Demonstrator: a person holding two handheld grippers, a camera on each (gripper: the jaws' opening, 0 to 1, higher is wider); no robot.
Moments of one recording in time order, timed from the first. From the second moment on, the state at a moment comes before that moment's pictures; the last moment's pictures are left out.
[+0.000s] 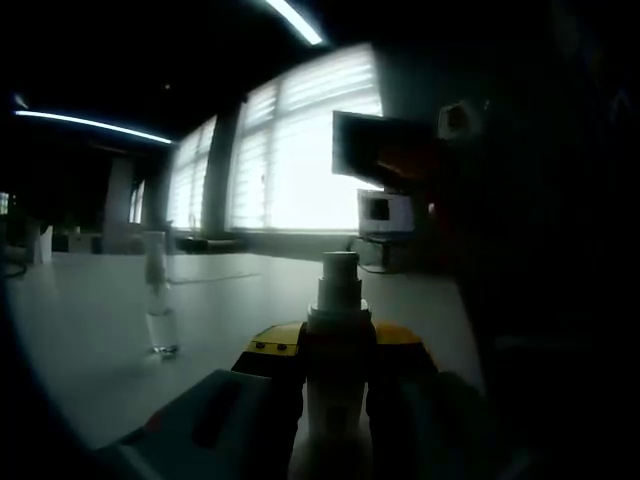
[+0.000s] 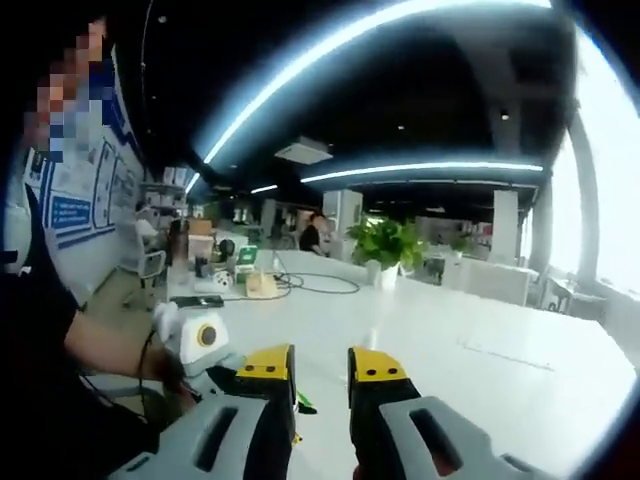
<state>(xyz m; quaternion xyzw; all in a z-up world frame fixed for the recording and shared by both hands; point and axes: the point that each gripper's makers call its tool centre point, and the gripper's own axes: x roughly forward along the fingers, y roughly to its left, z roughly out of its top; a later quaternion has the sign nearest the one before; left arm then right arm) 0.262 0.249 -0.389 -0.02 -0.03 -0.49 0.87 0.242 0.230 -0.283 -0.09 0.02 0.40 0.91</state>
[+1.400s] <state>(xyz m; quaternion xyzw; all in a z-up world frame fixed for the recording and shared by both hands) 0.259 0.249 -0.390 -0.02 -0.03 -0.50 0.86 0.232 0.273 -0.317 -0.44 0.16 0.56 0.68</state>
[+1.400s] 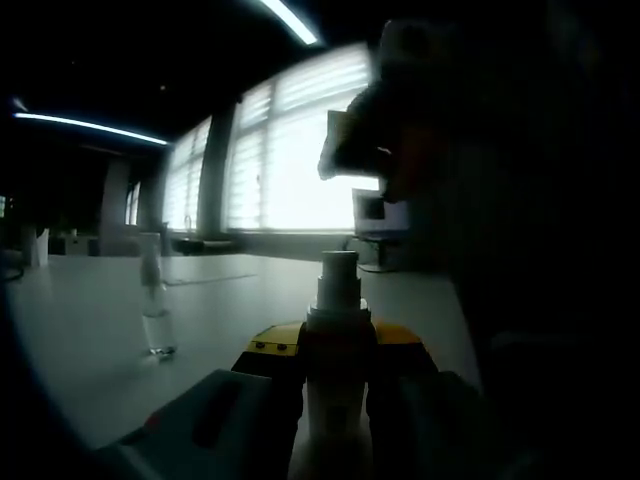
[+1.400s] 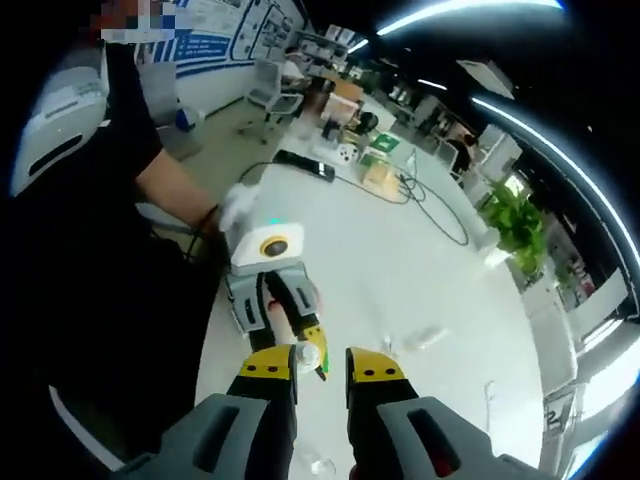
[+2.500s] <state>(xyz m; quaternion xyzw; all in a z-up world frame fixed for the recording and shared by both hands) 0.258 0.248 -0.389 -0.02 -0.03 -0.50 0.86 0.236 0.284 -0.331 -0.51 0.27 0.61 0.55</state>
